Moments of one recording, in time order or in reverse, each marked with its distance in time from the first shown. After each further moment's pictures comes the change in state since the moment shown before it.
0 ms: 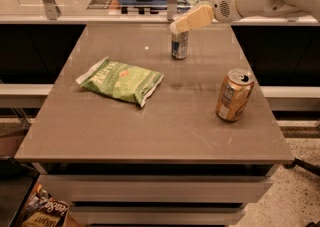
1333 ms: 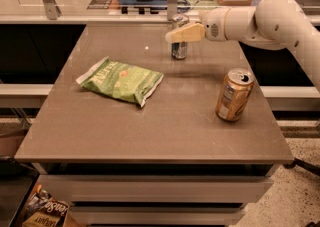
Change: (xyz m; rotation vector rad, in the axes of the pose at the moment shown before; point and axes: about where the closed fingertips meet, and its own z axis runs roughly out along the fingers) arm 0.040 -0.023 0.058 -0.049 -0.165 0.112
